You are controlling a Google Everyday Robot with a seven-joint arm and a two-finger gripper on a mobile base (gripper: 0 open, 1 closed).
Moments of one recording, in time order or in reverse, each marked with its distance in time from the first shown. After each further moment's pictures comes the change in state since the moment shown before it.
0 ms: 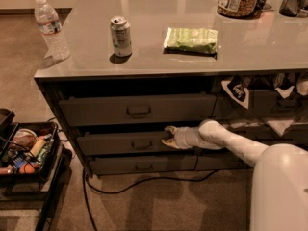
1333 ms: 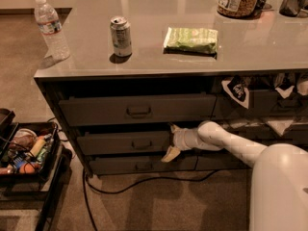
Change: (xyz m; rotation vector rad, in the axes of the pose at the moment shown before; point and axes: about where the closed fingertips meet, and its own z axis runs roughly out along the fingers) arm 0.000 0.000 0.000 0.000 0.000 0.000
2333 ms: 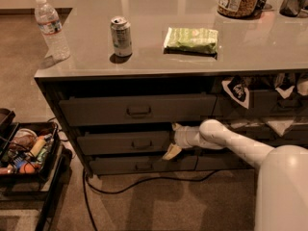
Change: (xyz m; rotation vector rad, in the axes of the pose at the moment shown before) arm -0.011 -0.008 -0.012 0.024 -0.015 -0.030
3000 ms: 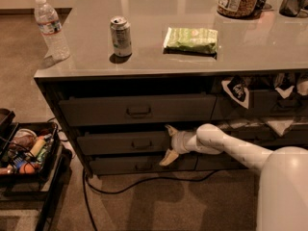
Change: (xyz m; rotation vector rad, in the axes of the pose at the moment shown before) arm -0.008 0.028 0.011 -0.039 -0.021 -0.004
